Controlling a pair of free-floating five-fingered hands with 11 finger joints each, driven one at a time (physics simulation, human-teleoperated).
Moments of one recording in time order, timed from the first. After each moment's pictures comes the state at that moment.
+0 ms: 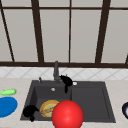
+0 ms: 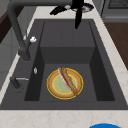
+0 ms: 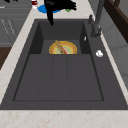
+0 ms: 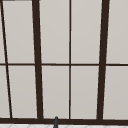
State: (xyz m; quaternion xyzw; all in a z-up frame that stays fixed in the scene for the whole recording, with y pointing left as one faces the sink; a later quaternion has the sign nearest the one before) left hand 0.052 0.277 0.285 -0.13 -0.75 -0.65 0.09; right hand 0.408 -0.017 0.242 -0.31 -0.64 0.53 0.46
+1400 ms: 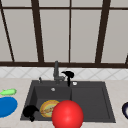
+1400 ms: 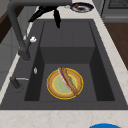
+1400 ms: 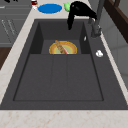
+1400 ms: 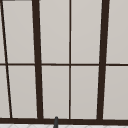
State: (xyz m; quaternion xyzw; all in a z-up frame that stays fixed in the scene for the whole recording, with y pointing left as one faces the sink) left hand 0.052 0.277 0.285 -0.13 -0.75 -0.65 0.09; right hand 0.538 -0.037 0.233 -0.25 -0.57 0.59 0.51
